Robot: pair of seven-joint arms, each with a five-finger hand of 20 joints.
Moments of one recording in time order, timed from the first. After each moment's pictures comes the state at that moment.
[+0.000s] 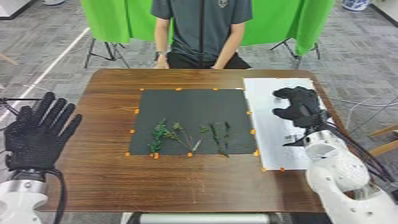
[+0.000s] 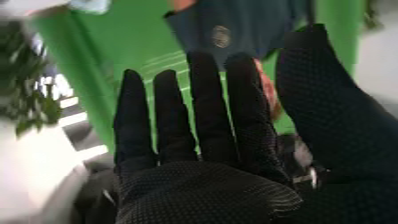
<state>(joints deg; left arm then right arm) 133.0 -56.4 -107.1 -125.8 6.1 7.0 18.2 -97.6 -58.1 82.1 -106.4 -143.0 5.2 10.8</state>
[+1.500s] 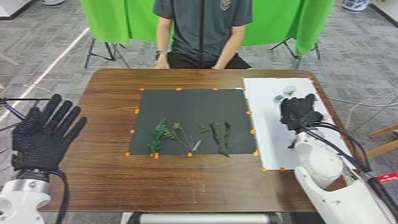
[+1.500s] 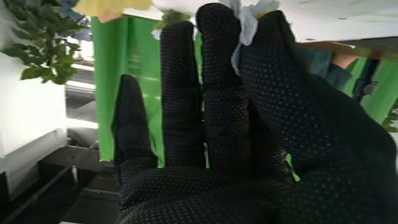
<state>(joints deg) 132.5 -56.7 -106.5 -125.8 7.2 8.3 16.0 -90.9 -58.0 74.5 -95.0 -160.1 3.3 18.9</state>
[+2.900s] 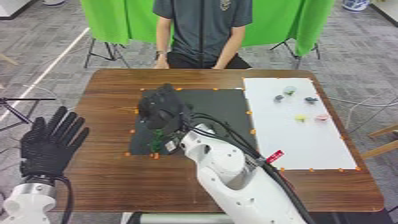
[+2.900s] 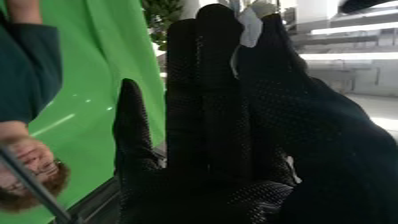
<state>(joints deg) 131.6 -56.3 -103.7 -122.2 5.8 10.3 15.9 -77.1 -81.3 46.6 -98.6 -150.0 0.5 1.1</state>
